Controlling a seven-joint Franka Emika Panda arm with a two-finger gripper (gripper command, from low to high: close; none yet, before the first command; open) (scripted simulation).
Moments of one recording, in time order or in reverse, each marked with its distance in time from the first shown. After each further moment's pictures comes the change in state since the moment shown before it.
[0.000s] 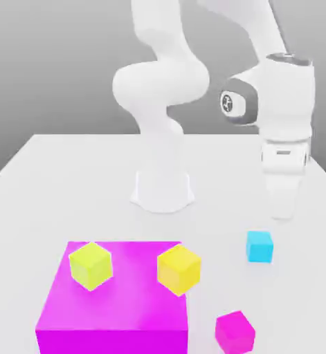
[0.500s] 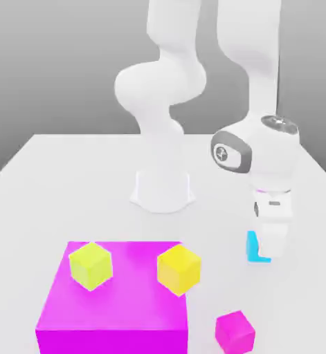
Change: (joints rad) arm 0.120 0.335 -0.121 0.029 -0.116 0.273 0.053
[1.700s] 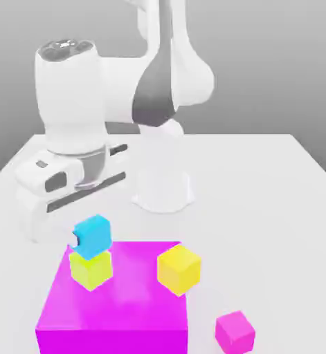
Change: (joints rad) arm -0.559 -0.340 -0.455 0.287 0.001 -0.620 -0.339
